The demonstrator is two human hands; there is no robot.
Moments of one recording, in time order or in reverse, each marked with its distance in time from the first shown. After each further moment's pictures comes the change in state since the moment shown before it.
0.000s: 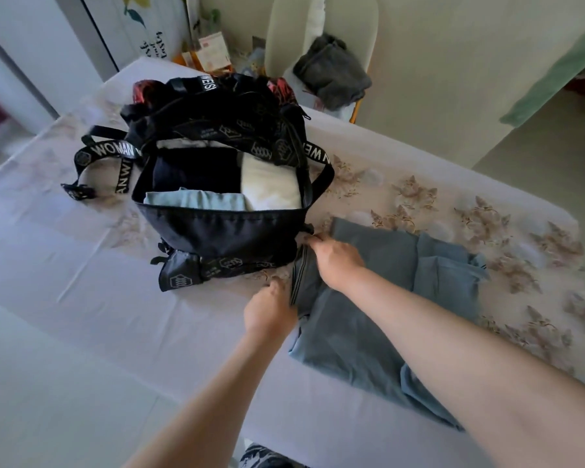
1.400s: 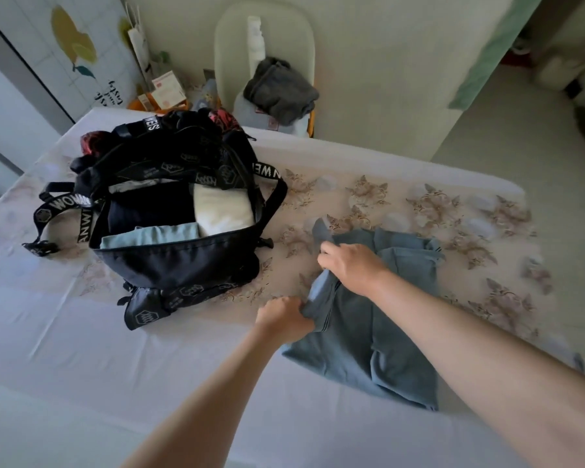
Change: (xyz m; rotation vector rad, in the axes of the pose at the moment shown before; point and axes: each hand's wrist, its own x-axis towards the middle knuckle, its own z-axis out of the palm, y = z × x) left_hand -0.014 0.081 -0.002 0.197 -0.320 0.273; right_hand -0.066 0.100 -0.018 -0.144 0.172 -0.225
